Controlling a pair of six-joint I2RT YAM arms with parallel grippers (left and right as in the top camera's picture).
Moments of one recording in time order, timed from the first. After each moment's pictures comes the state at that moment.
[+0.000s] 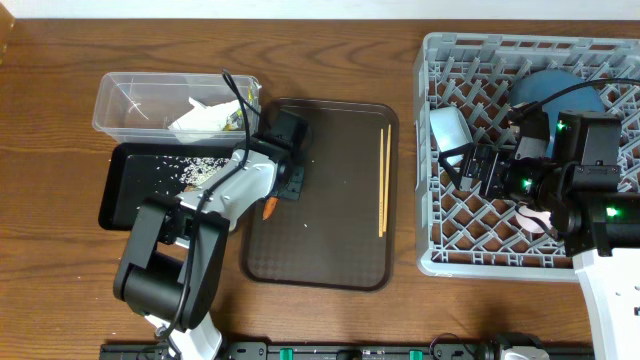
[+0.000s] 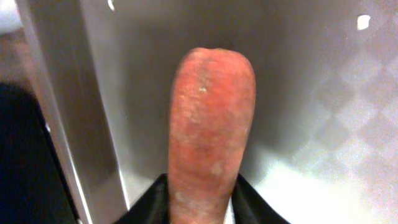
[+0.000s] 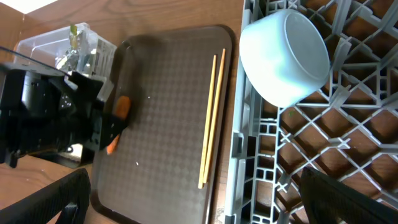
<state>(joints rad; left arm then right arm) -0.38 1.84 1.09 -0.63 -0.11 -0.19 0.00 1.14 1.16 -0.92 -0.43 0.24</state>
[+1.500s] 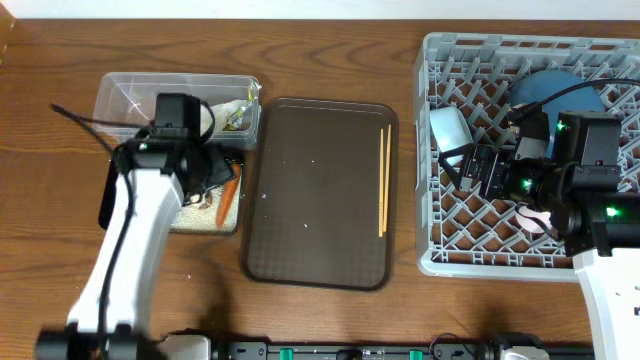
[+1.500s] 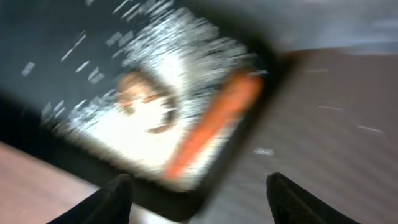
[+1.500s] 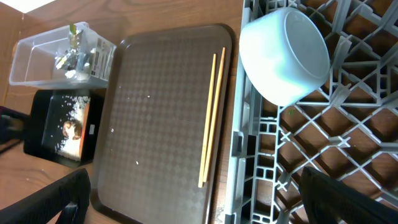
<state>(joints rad) -0.04 1.43 1.15 -0.95 -0.02 -0.49 0.00 1.14 1.16 -0.92 -0.43 0.24</state>
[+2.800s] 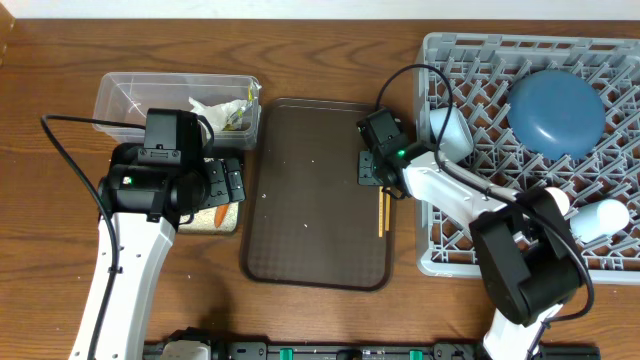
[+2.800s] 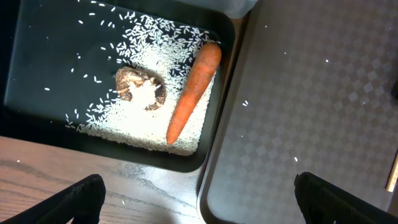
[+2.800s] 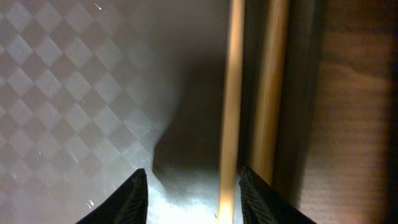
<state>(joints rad) -0.07 1.25 1.16 -1.10 -0.01 -0.28 0.52 1.93 1.17 -0.42 0.09 0.55</state>
